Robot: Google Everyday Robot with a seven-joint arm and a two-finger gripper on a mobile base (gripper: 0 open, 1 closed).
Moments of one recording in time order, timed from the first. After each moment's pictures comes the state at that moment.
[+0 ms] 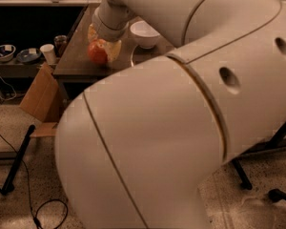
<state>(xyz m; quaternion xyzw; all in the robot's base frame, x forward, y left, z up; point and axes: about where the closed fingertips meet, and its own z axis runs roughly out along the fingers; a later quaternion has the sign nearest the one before) 0.752 0.127 0.882 -0.89 0.32 -0.16 0.29</state>
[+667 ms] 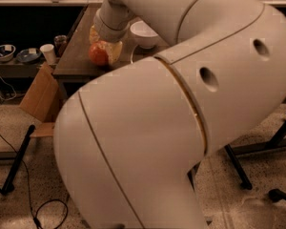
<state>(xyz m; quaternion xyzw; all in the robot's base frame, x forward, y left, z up) 0.757 0.124 0.872 -0.89 0.33 -0.14 0.28</state>
